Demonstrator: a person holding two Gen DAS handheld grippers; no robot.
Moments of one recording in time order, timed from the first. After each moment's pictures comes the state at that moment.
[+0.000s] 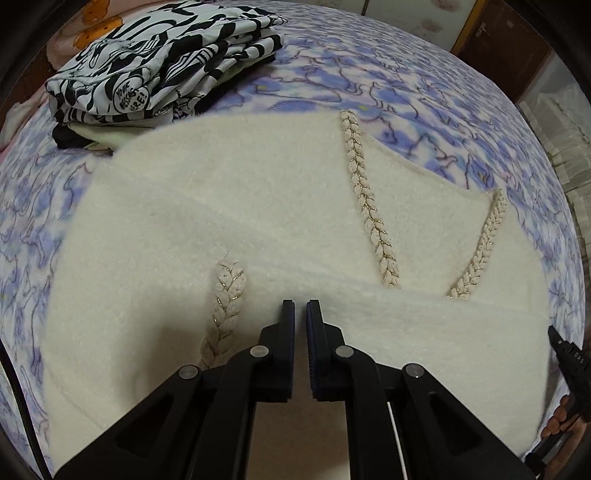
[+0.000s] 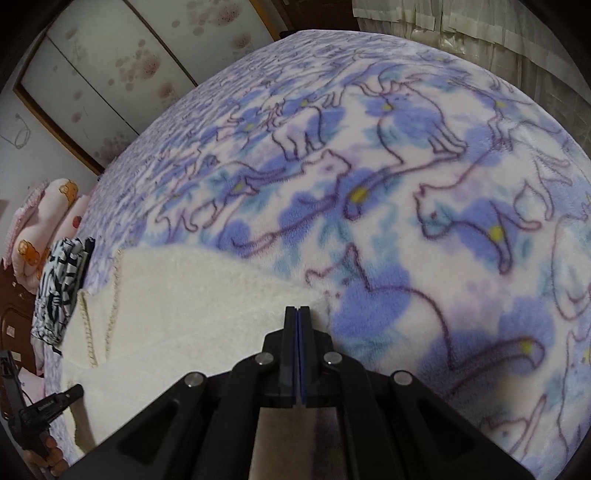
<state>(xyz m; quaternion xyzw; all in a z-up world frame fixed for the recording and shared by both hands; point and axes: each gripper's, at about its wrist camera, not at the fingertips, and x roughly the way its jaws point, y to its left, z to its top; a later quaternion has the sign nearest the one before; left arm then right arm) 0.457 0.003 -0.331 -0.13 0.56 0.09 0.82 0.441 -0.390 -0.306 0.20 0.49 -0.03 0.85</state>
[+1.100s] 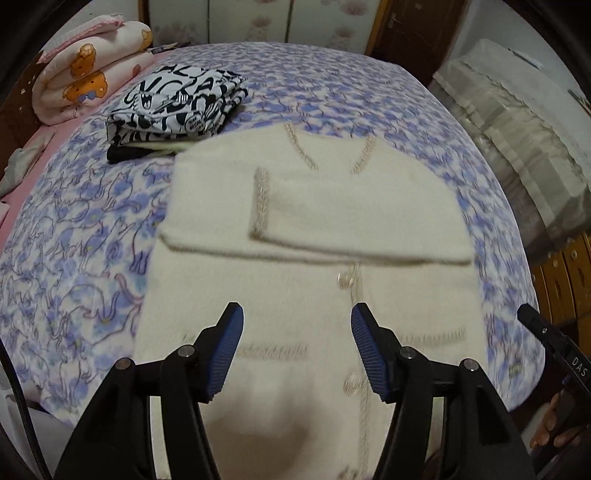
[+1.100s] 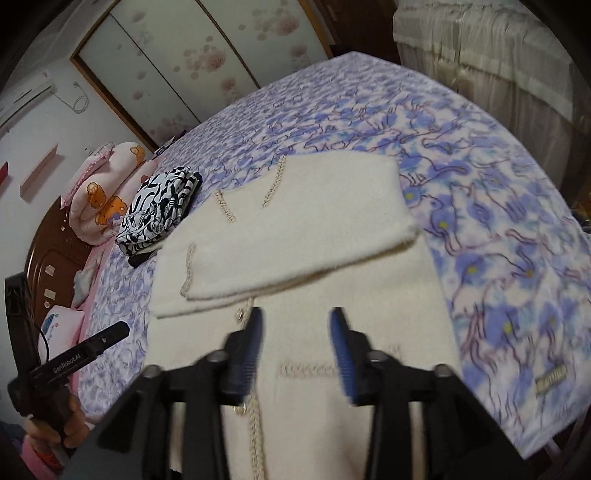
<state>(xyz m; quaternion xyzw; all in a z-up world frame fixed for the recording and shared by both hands) 0.175 0.019 -0.174 -0.06 0.53 -0.03 0.85 0.130 -0.242 -0.155 0.18 0.45 0.03 0.87</state>
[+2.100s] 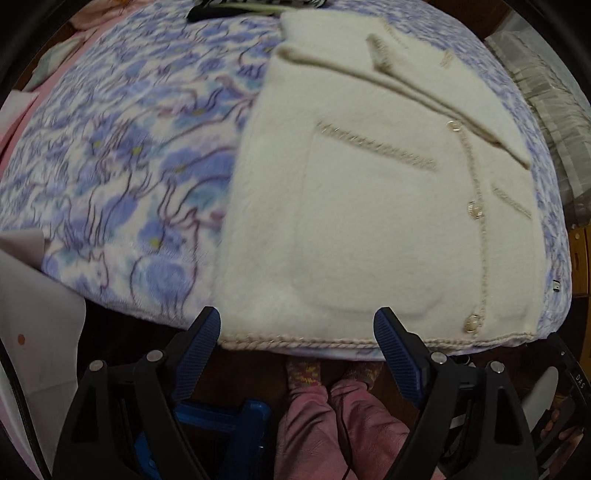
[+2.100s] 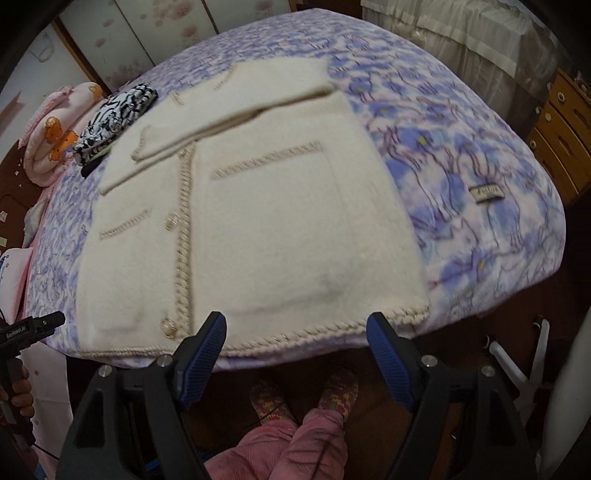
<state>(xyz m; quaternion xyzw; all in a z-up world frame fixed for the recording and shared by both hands) 0.019 0.151 -0.283 -0.11 0.64 0.02 0.76 -0.035 -0.233 -0.233 0.12 0.57 -0.06 0.81</state>
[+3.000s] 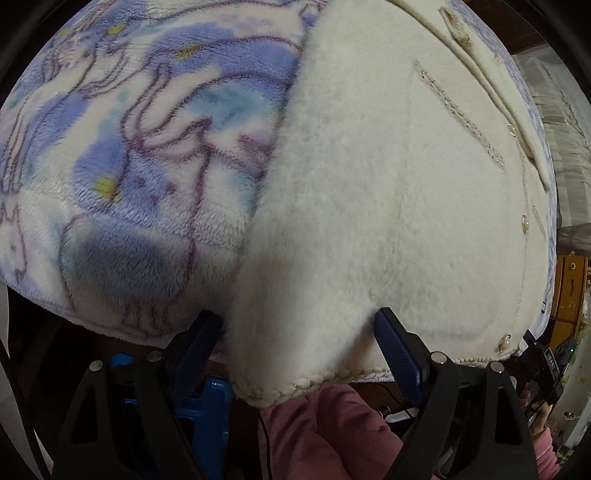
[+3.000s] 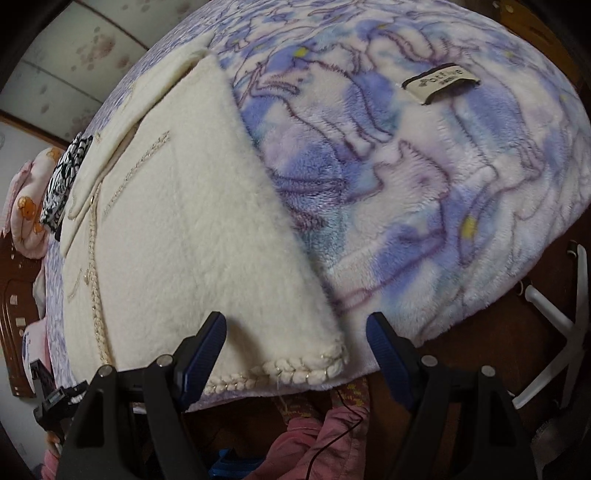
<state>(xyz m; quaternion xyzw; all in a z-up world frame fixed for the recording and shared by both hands) 0.032 0.205 -0.388 -0.21 0.69 -0.01 0.69 -0.019 -0.350 -0.327 0.25 0.58 -0.07 0.77</state>
